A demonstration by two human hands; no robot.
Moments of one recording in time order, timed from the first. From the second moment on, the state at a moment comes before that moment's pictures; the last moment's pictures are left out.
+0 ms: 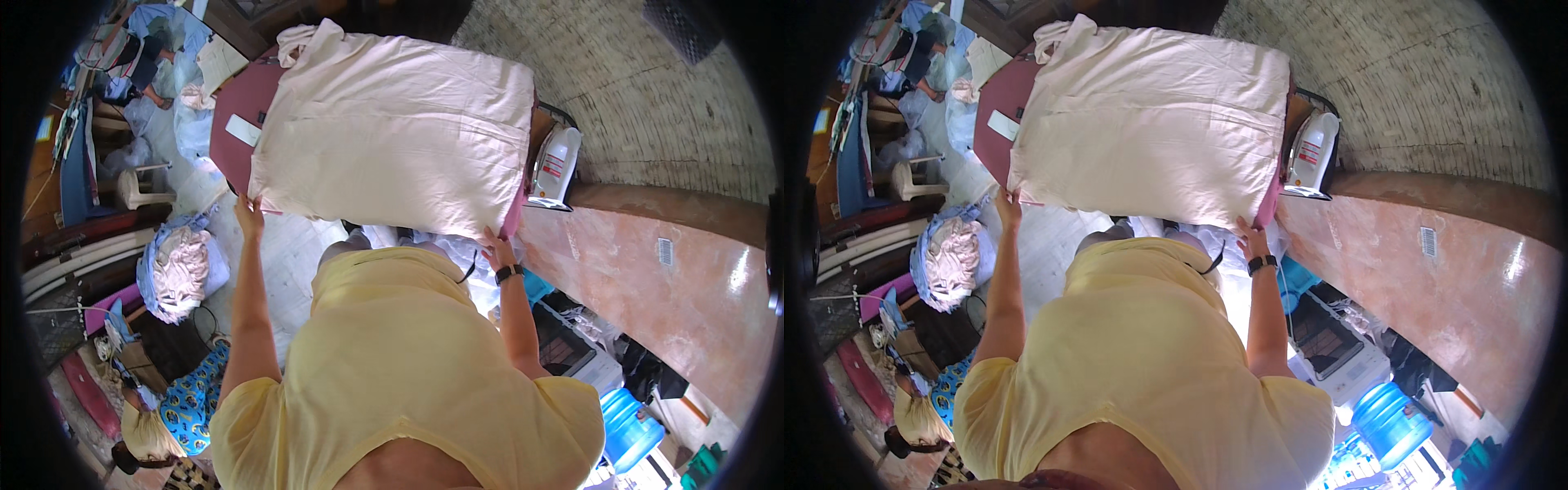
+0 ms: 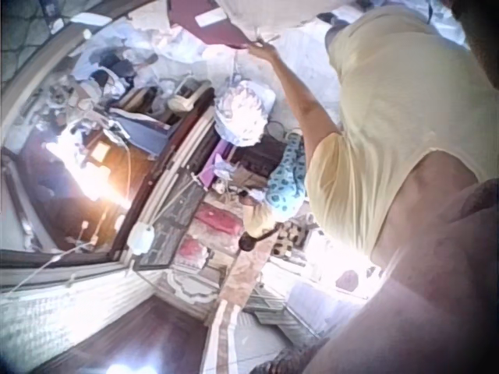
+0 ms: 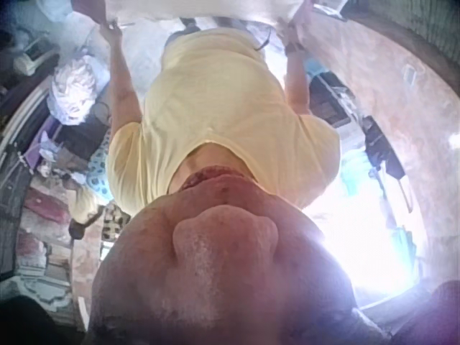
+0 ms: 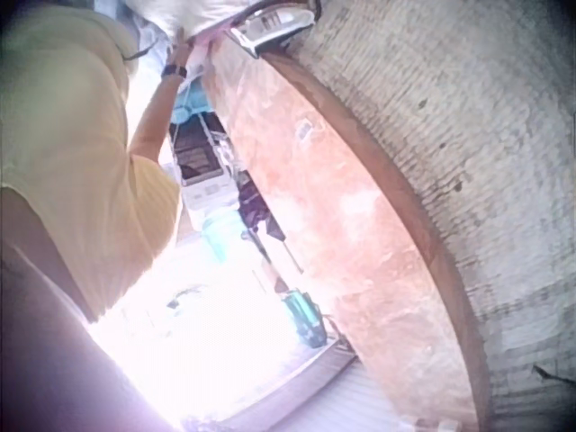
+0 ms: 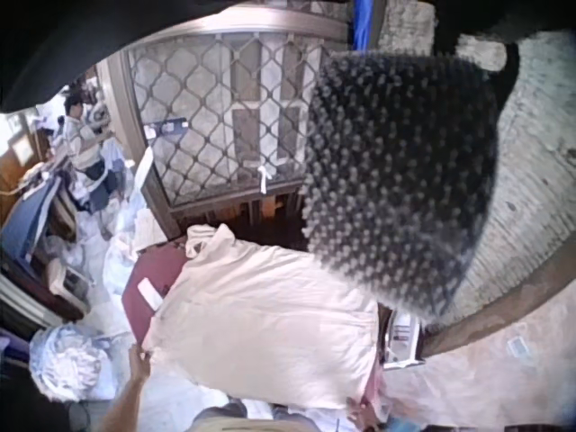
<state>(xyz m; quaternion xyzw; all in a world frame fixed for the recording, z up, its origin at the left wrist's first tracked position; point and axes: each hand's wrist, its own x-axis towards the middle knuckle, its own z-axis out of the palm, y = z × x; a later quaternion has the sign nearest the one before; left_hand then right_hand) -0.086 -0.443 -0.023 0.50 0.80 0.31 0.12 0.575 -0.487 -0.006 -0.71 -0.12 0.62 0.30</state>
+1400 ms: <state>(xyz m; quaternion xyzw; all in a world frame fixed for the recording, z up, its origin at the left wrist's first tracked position) 0.055 0.008 0.133 0.78 0.51 0.35 0.05 0.455 -0.325 0.070 -0.76 -0.59 0.05 0.27</state>
